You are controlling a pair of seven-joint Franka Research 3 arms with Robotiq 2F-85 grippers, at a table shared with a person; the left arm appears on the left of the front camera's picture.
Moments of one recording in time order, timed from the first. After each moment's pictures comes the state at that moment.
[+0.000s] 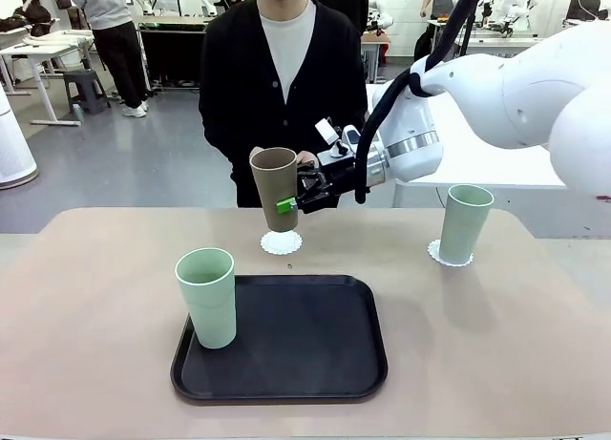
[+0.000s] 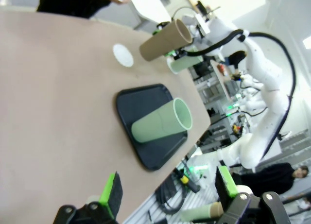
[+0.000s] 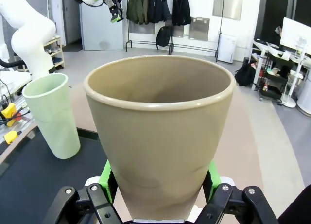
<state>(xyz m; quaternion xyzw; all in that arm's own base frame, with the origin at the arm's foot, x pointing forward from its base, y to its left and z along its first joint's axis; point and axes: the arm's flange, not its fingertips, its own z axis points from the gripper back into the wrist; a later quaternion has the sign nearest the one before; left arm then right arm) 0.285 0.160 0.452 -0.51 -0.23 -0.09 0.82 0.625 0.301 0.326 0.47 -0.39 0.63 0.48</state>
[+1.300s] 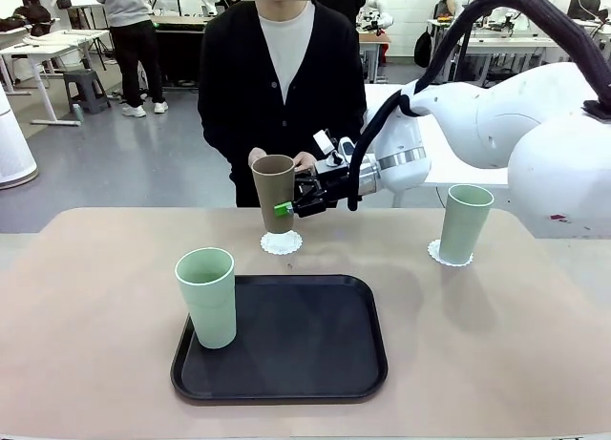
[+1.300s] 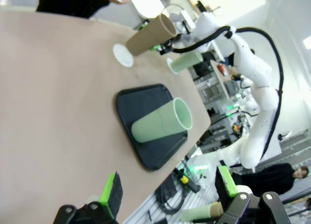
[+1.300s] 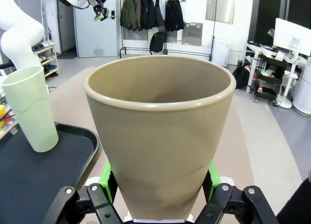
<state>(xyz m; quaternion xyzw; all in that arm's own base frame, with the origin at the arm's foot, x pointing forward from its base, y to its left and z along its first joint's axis) 0.285 0.160 0.452 -0.51 -0.23 -0.09 0.82 0.658 0.304 0.286 0.48 -0.40 0.61 0.49</state>
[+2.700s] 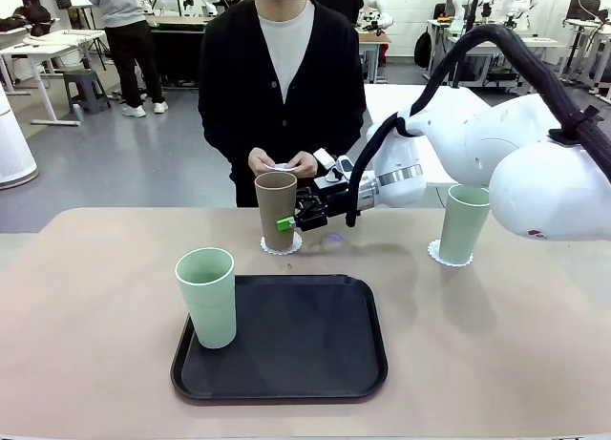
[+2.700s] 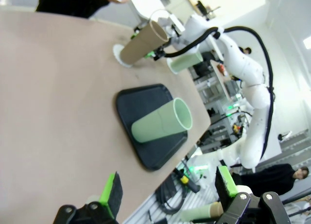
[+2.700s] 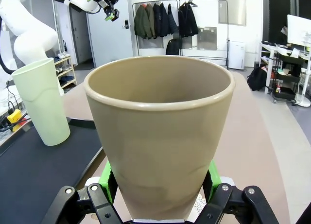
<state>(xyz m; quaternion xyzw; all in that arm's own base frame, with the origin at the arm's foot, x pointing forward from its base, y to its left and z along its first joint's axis) 0.285 0.160 0.452 -0.51 -0.23 -0.09 0.82 0.665 0.306 0.242 0.53 -0.37 0.60 0.48</state>
